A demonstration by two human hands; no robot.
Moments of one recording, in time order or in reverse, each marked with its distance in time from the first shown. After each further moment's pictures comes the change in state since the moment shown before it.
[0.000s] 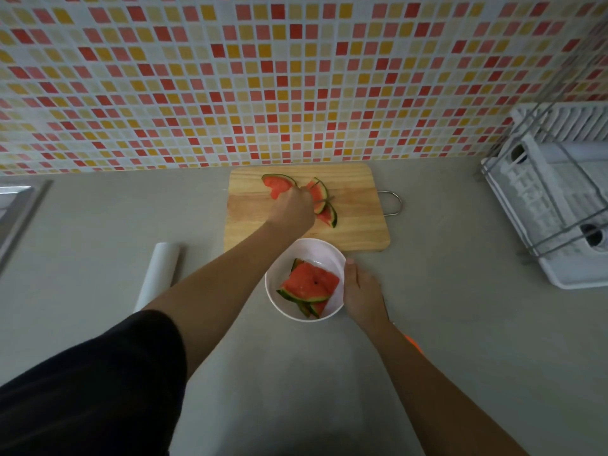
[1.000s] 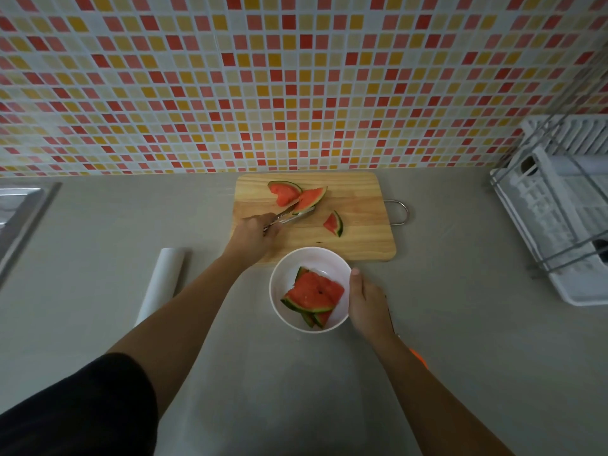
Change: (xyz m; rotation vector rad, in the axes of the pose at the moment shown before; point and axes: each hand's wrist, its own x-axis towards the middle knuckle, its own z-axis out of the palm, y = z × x) left_hand -0.040 -0.090 0.030 -0.496 0.118 -0.095; right_hand -0.003 -0.003 0.005 0.022 0.021 0.049
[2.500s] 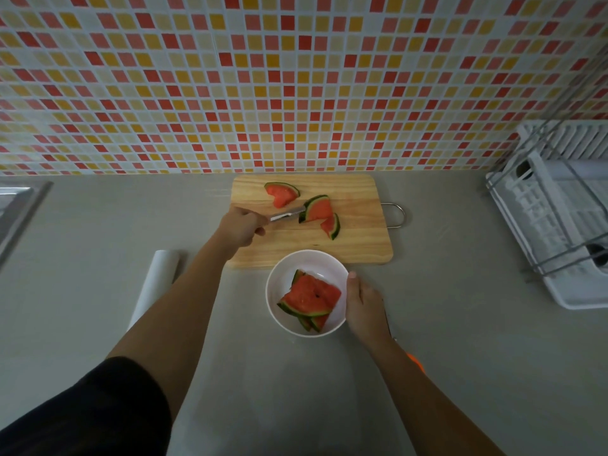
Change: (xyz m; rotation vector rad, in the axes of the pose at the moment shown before) left_hand 0.030 0.001 -0.012 -0.600 -0.075 -0.575; right_hand 0.005 0.007 0.000 0.033 -0.004 0.015
